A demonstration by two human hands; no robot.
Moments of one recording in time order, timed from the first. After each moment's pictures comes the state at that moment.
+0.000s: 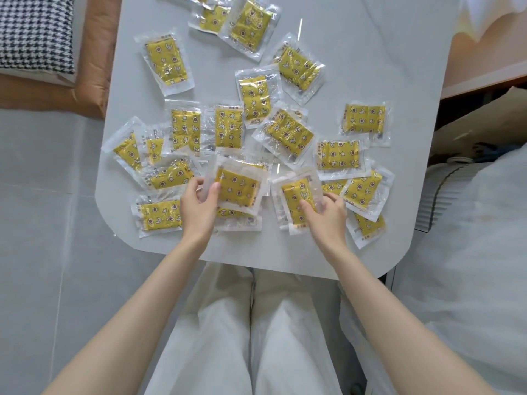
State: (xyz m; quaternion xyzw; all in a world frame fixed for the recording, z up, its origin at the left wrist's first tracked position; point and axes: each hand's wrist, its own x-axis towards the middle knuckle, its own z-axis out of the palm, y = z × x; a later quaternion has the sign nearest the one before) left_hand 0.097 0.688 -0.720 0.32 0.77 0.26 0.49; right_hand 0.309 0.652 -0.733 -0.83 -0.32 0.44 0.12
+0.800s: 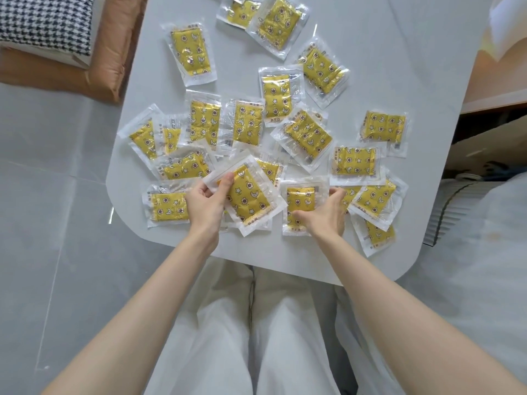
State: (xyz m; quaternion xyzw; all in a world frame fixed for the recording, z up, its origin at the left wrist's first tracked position) left_hand 0.093 0.689 -0.714 0.14 0.73 0.36 0.56; right_hand 0.283 0.676 -0.745 -0.87 -0.31 0.37 0.00
